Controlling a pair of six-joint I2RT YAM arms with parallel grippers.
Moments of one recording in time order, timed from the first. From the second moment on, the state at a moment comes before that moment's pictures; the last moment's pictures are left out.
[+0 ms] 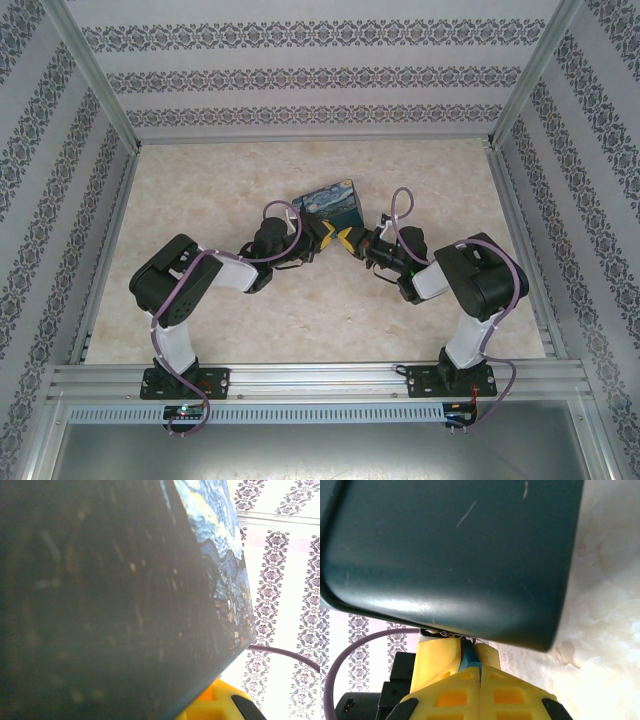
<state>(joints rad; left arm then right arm) -0.60 1.84 0.73 0.89 0.33 -1.58 0.36 1.80 0.44 1.21 -0.63 1.49</state>
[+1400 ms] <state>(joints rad) -0.60 1.88 0.77 0.74 0.30 -1.36 0.40 1.93 0.49 1.20 -0.56 1.57</state>
